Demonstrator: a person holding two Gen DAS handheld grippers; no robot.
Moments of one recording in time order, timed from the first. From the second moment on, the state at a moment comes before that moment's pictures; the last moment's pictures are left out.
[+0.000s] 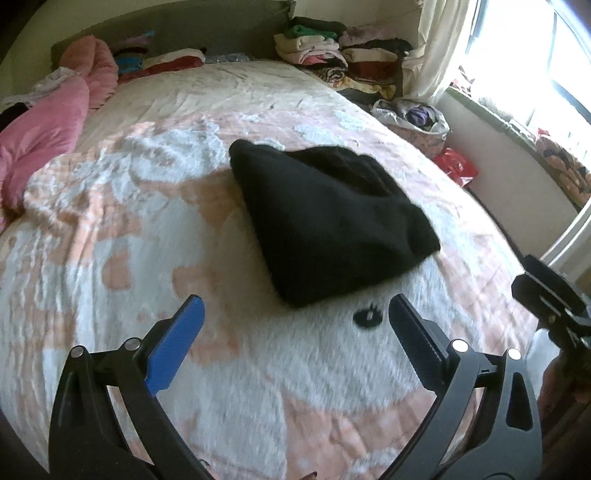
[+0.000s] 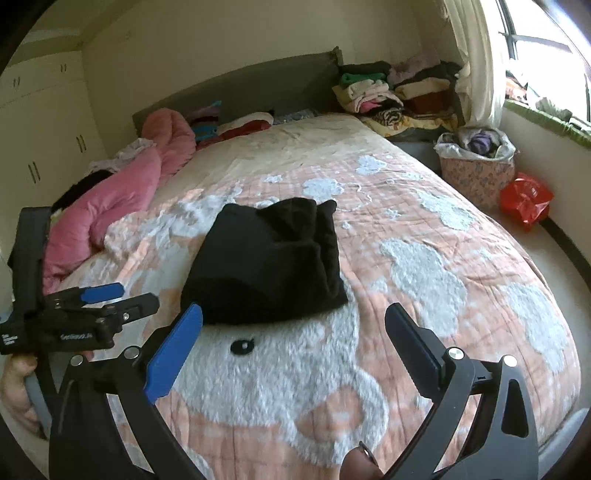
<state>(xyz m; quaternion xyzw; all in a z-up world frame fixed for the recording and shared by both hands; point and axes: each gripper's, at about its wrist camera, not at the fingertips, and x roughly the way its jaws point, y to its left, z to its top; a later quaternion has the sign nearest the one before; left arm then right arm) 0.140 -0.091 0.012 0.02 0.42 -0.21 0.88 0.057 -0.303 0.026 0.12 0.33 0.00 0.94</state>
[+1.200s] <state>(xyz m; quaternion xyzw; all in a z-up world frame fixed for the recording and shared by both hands) 0.089 -0.044 -0.031 0.01 0.43 -0.18 0.88 0.015 -0.265 -0.018 0.11 0.35 -0.05 0.93</state>
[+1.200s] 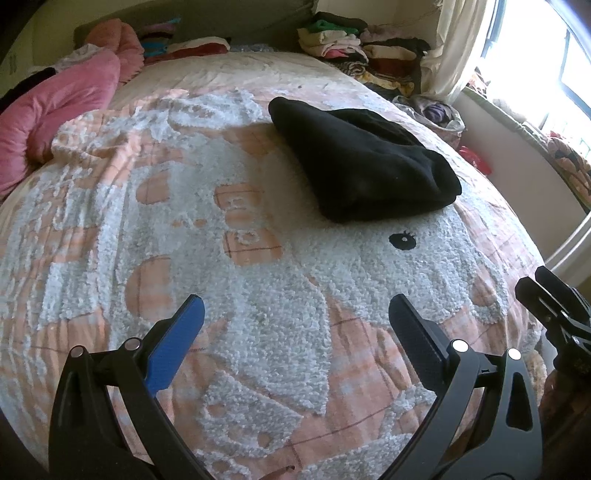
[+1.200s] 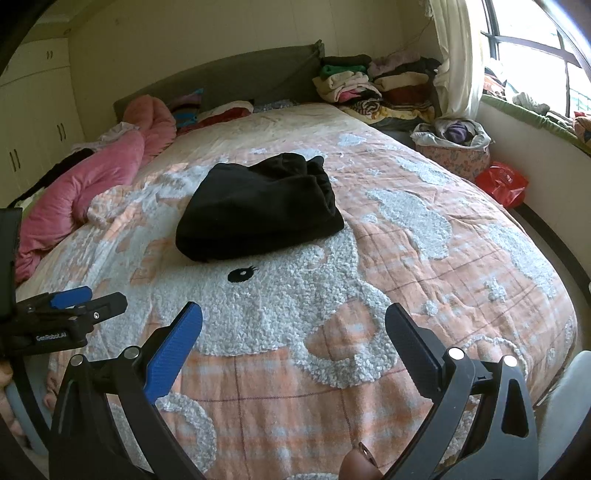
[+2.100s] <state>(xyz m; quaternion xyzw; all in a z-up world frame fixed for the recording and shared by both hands) 0.089 -0.041 -0.028 0.01 0.43 -0.17 0.89 0.015 -0.259 -0.016 0.09 0.35 -0.04 0.93</state>
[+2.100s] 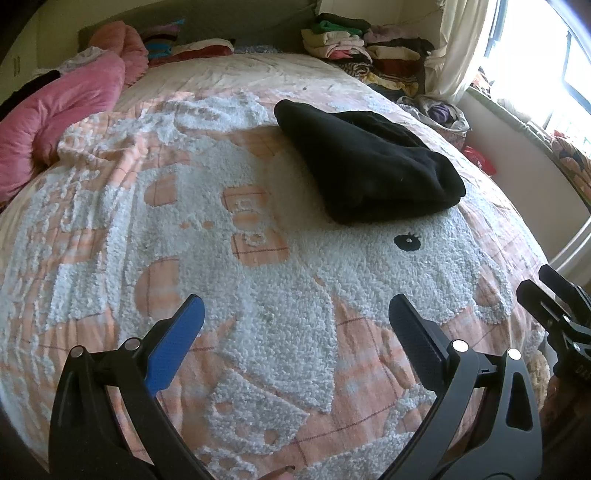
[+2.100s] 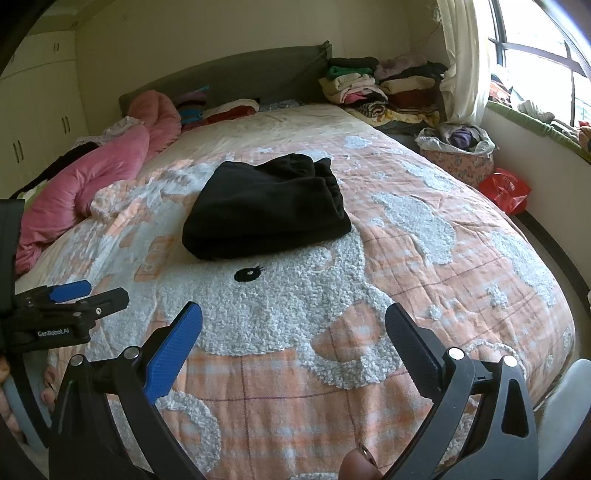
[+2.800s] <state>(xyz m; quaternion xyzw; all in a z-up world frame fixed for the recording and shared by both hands) 0.089 -0.039 -0.026 0.02 0.43 -0.16 0.89 0.014 -0.258 -0.016 0.10 0.35 -0.04 0.93</state>
